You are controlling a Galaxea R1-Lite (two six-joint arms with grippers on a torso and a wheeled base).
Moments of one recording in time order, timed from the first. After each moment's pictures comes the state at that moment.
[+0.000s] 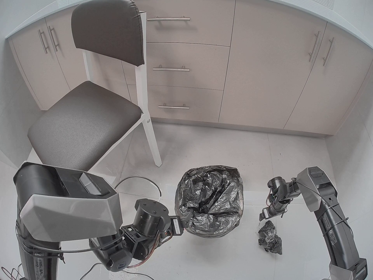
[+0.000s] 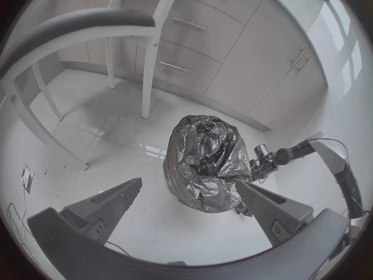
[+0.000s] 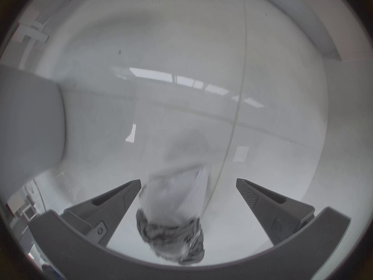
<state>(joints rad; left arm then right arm) -0.74 2.31 -0.56 -1.18 0.28 -0.58 0.01 3.10 -2.00 0.21 -0.14 -0.11</state>
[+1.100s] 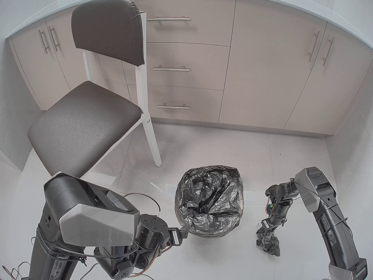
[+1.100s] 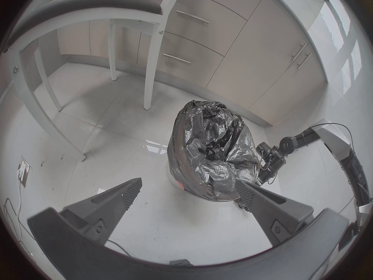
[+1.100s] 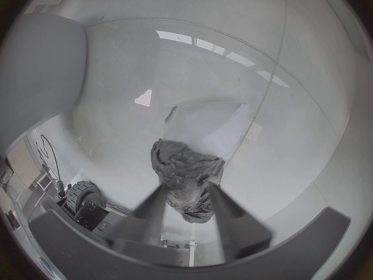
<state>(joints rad) -0.75 2.46 -0.48 -1.41 0.28 -0.59 0.03 3.10 -2.00 0.53 -0.04 -0.17</state>
